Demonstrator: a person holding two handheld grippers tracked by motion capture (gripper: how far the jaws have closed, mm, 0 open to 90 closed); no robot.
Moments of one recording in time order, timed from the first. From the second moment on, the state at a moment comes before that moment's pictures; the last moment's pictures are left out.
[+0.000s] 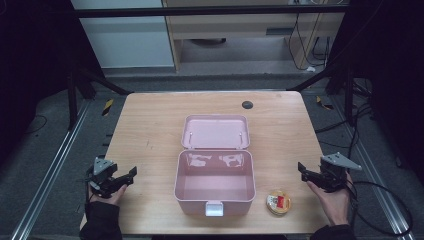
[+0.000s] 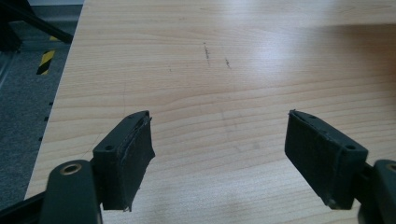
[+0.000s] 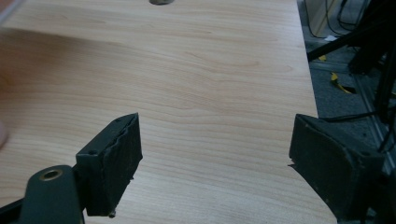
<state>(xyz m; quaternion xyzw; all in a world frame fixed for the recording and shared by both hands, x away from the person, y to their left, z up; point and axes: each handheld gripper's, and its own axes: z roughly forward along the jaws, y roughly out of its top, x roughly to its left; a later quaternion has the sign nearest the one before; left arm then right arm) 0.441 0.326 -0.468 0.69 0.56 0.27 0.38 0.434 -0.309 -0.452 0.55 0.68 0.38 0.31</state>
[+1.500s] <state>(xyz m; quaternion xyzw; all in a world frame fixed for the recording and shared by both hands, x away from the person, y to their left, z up) 0.444 0.320 -0.475 0.71 0.55 0.27 0.35 0.438 -0.246 -0.390 0.27 0.90 0.29 0.19</state>
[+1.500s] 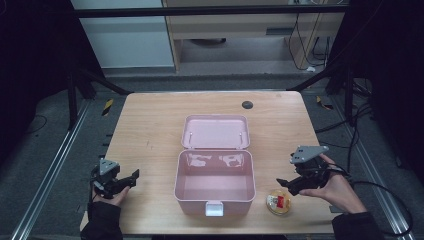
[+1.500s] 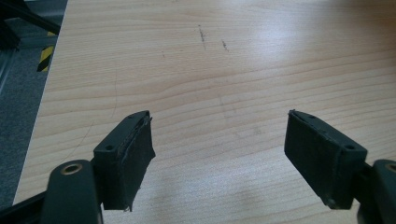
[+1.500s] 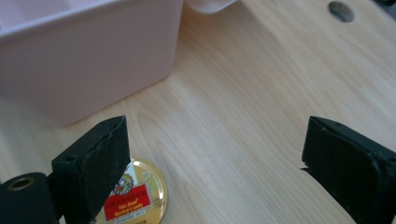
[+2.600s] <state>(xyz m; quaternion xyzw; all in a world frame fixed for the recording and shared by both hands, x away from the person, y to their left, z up) 0.444 0.318 -0.476 0.72 0.55 0.26 0.35 0.423 -0.230 -0.423 0.17 0.96 0.20 0.10</state>
